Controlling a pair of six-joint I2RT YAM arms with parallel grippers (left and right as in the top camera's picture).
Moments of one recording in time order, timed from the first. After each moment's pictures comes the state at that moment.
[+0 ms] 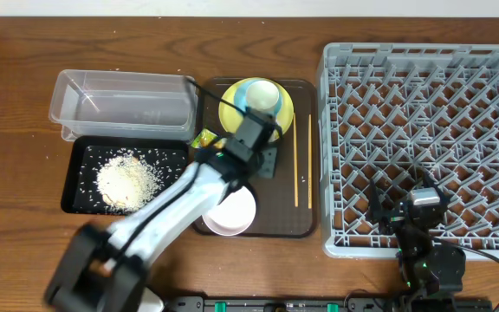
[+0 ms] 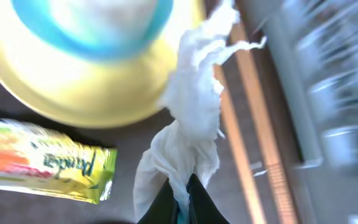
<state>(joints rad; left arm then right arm) -0.62 1.54 1.00 -0.38 -0.01 -0.41 0.05 0.02 0.01 -0.07 -0.06 -0.06</state>
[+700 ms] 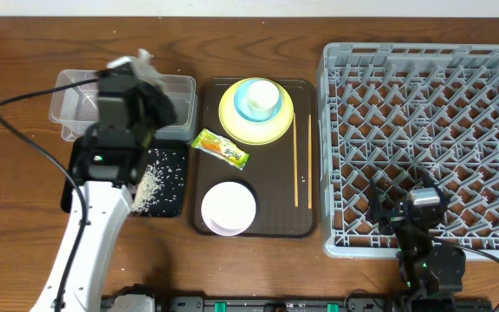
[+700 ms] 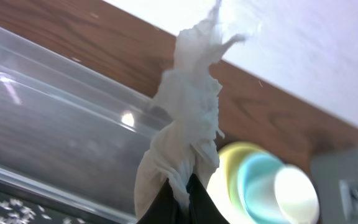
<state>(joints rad) -0.04 1.28 1.00 -0.30 -0.01 -0.49 0.05 0.02 0.01 -0.07 -0.06 -0.06</state>
